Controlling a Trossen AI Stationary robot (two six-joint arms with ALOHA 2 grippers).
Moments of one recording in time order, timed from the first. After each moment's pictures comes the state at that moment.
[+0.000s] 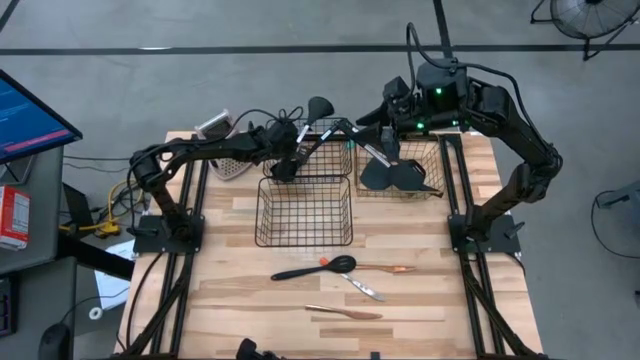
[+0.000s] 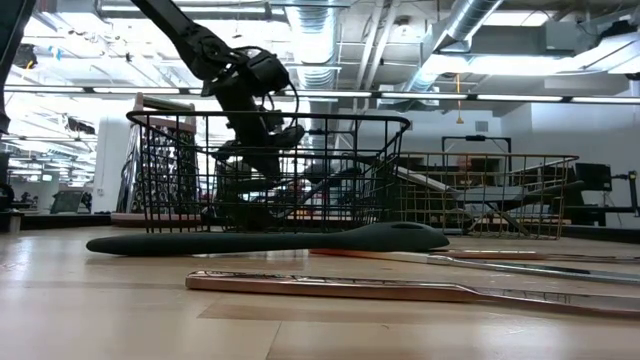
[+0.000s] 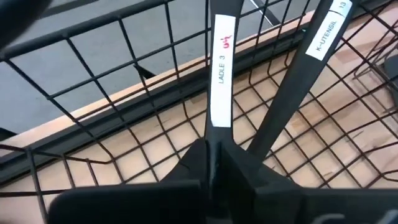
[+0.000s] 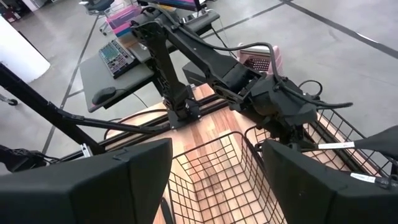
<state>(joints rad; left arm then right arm) 0.56 1.73 1.09 -0.21 -0.31 -0.42 -0.26 1.54 2.15 -1.04 -0.15 0.26</state>
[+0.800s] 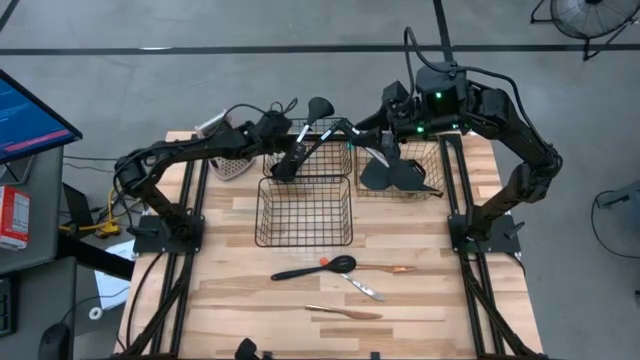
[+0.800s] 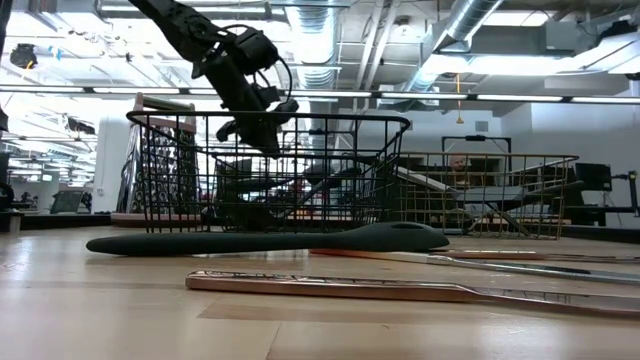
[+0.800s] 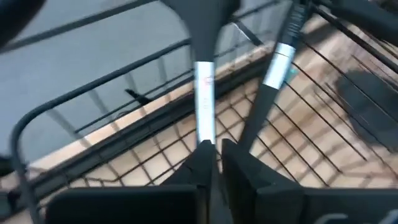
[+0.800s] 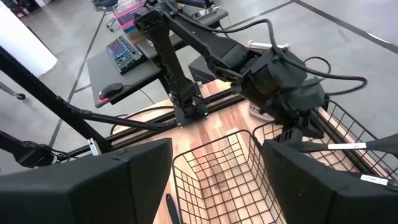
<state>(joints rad) 0.57 1.60 1.08 -0.21 -0.26 -0.31 -0.23 1.54 2.15 -1.04 -0.15 0.26</state>
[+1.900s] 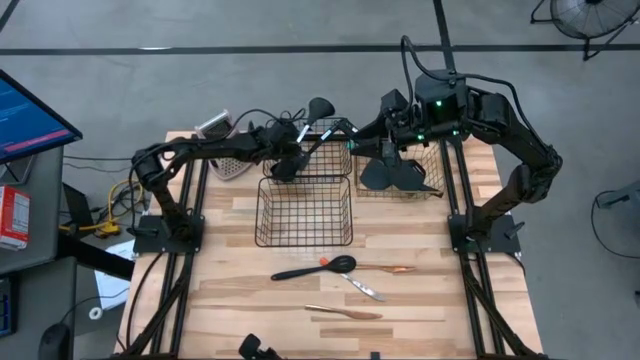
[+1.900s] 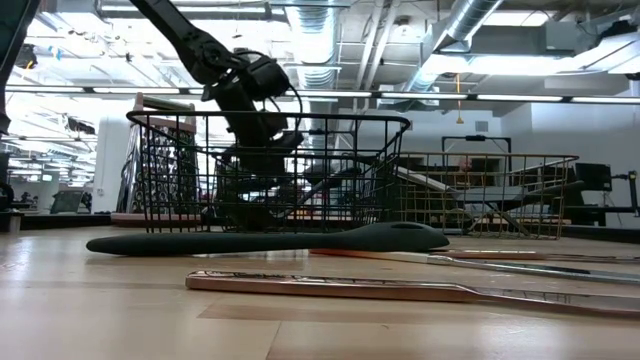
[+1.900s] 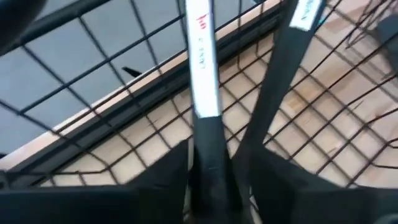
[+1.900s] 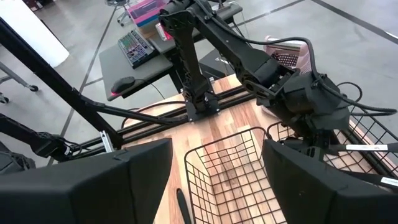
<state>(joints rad) 0.57 1.74 1.08 -0.19 -0.27 -0.27 -0.17 1.54 2.15 -1.04 -0.14 0.27</state>
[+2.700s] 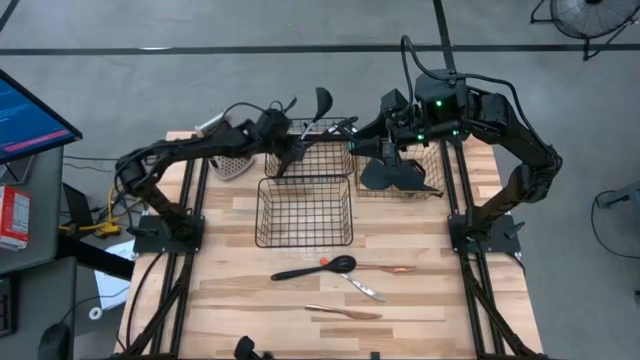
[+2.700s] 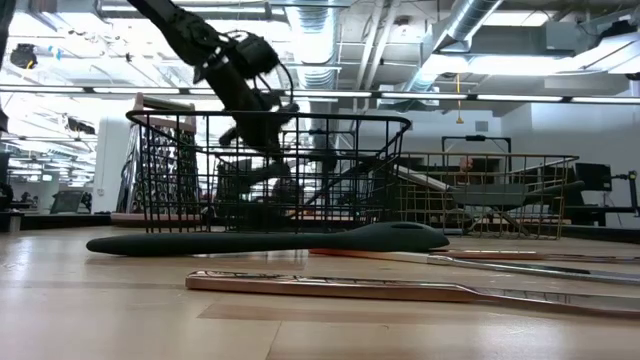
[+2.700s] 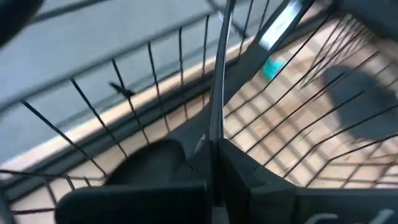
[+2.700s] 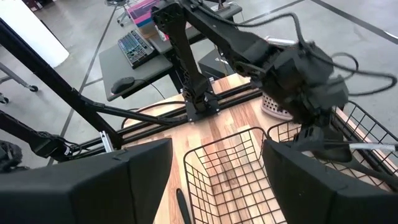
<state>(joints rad) 0.59 1.62 1.08 -0.20 -0.19 -0.33 -0.17 1.54 2.15 -1.04 -0.14 0.27</state>
